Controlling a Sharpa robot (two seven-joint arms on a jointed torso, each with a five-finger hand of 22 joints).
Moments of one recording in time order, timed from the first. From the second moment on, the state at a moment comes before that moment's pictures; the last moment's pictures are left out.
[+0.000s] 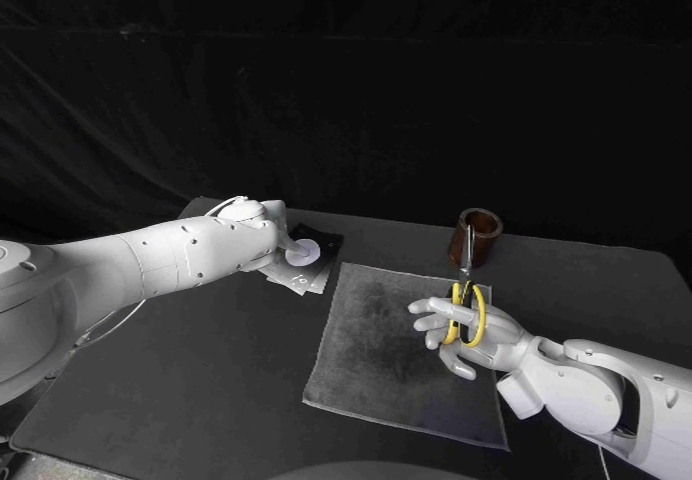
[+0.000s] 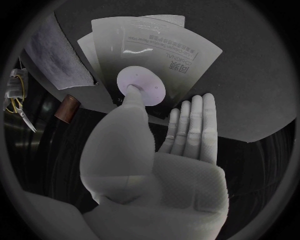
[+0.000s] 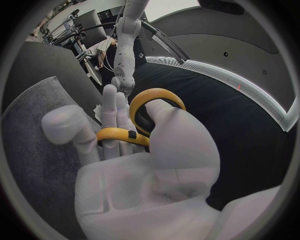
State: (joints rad) left arm 1.23 -0.66 -0.13 1.00 -1.30 -0.17 -0.53; left_hand 1.35 -0.21 -0.13 0.30 0.05 0.53 0.16 0.71 0.49 0.83 0.17 0.60 0.24 0.99 0.11 0.38 0.43 0.17 0.98 0.21 0.39 0.09; right arm 1.06 -0.80 -0.19 1.53 0.06 0.22 0.25; right_hand 1.17 -0.17 0.34 0.10 0.05 0.92 0.16 0.14 0.48 1.25 0.09 0.07 0.07 1.31 0.02 0.17 0.63 0.05 1.41 0.11 1.06 0.87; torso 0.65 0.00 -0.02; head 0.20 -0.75
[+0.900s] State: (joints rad) left arm 1.22 -0.66 -0.13 0.97 -1.30 -0.21 -0.46; left_hand 1.63 -0.10 0.26 0.29 0.05 0.83 0.15 0.59 0.28 1.02 0.10 0.51 0.13 1.06 0.07 0.35 0.43 0.16 0.98 0.17 0.49 0.15; right arm 1.06 -0.80 -0.19 1.52 0.06 0.22 0.25; right_hand 1.19 -0.15 0.34 0.10 0.05 0.93 0.16 0.14 0.48 1.26 0.09 0.08 0.07 1.31 0.02 0.17 0.63 0.05 1.41 0.11 1.06 0.86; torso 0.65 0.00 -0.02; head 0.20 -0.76
